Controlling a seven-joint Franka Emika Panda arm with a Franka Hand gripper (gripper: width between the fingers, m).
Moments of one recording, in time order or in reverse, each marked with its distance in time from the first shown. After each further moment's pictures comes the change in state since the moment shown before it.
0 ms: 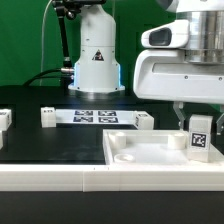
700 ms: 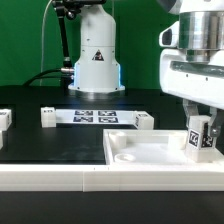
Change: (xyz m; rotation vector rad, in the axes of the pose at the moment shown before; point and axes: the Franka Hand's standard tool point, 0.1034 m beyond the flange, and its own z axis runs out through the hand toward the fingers) arm -0.001 -0.002 0.001 0.011 0.020 0.749
